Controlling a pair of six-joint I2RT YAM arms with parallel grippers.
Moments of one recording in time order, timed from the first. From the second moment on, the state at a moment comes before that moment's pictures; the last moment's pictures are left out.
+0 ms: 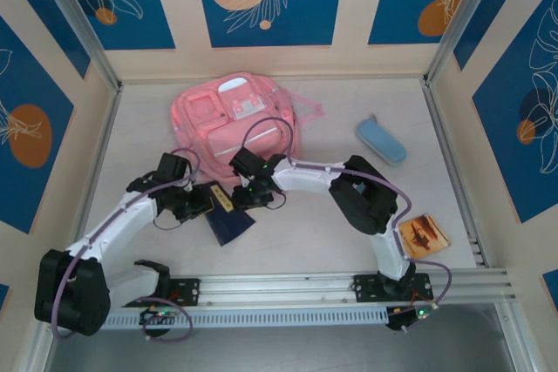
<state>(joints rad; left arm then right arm) -0.27 1.12 0.68 -0.76 0.31 -0.67 0.95 2.03 1.41 -0.58 -0.23 0.61</state>
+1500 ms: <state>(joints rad) -0.27 1.20 0.98 -0.12 0.53 -1.29 0.56 1.61 0.82 0.73 -0.76 1.68</state>
